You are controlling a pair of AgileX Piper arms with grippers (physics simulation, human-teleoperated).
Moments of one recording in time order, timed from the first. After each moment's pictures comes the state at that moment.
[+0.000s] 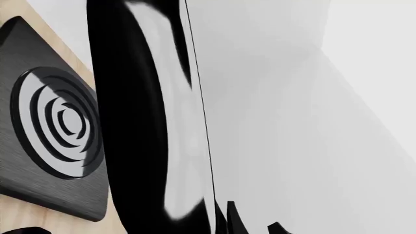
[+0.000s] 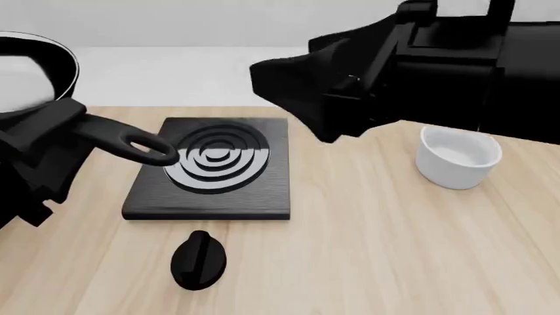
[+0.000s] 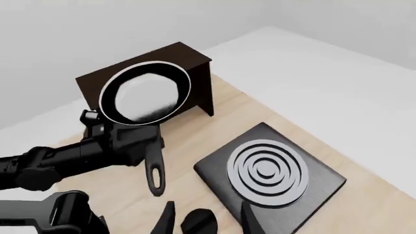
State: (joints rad) left arm -0.43 0.52 -0.33 -0.18 -1.17; right arm 0.96 1.03 -1.02 0.26 0.09
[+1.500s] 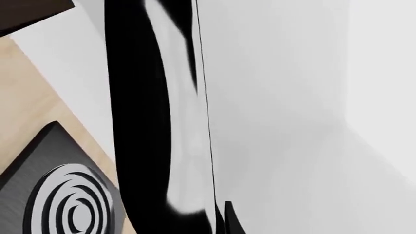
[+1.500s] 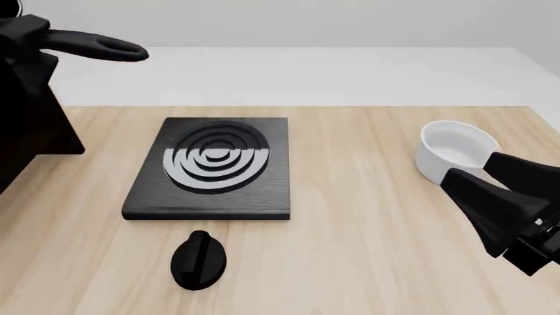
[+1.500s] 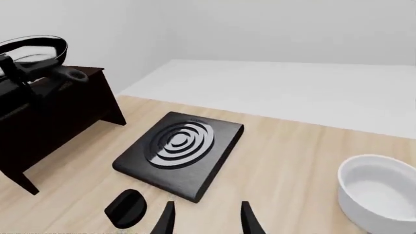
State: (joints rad) left arm -0.11 0.89 -0.61 -0.28 -1.14; right arm 0.53 0.36 -0.33 0.12 0.18
